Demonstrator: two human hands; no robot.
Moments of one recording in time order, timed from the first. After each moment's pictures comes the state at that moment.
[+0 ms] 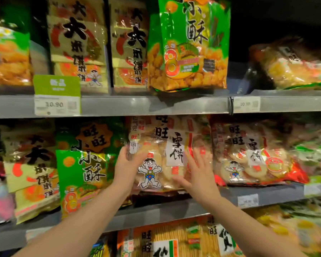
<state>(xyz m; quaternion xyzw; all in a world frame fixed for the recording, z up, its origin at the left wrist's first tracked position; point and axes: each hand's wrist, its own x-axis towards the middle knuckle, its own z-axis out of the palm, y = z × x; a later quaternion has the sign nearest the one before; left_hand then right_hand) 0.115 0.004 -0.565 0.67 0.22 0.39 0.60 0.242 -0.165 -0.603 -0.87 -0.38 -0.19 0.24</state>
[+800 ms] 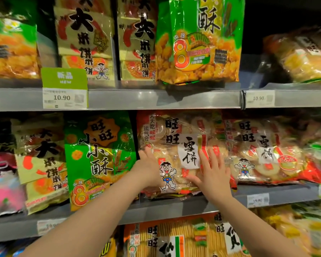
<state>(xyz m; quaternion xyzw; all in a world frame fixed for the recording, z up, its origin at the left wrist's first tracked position) 0.130 -0.018 -0.551 0.96 0.29 0.03 0.05 0.264 -0.164 -0.625 -0.92 -0.30 -0.19 0.17</state>
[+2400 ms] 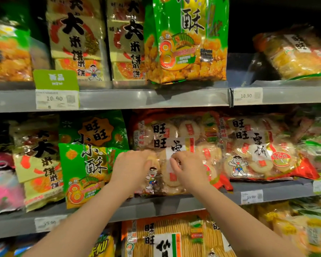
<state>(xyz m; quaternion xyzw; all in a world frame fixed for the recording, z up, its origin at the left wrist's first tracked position) 0.100 -0.018 -0.554 0.93 0.19 0.30 -0.07 0.226 -0.142 -0.583 -0.83 -0.43 -0.21 0.30</state>
